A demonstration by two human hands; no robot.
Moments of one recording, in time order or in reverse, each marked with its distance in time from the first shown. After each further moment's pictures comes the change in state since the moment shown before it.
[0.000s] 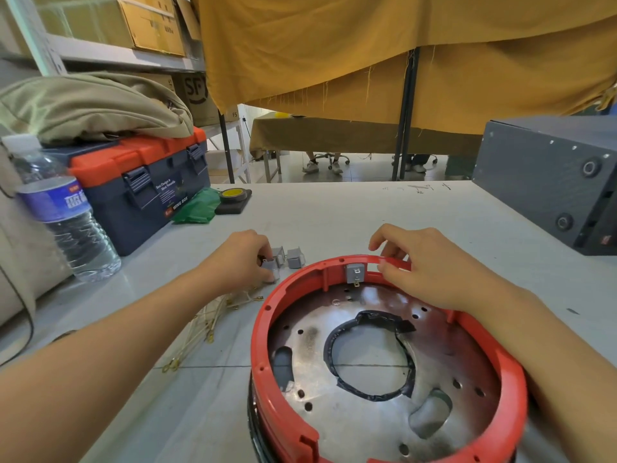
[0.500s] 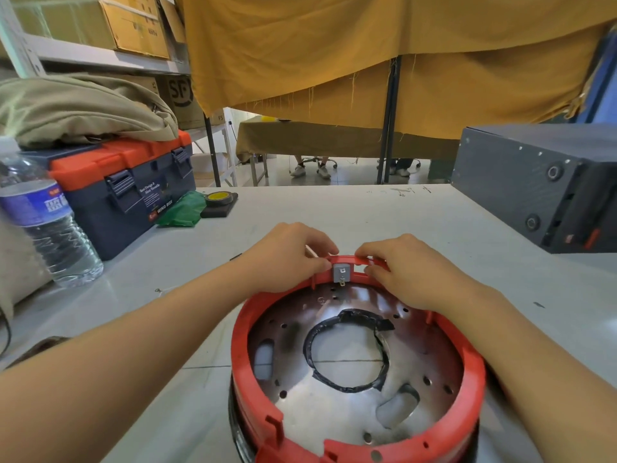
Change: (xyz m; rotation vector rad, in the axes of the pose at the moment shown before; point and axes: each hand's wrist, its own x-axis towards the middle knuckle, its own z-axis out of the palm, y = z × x) left_hand -0.019 0.082 -0.017 -0.295 -0.049 0.271; right_hand -0.003 -0.005 0.002 -0.213 -0.048 0.086
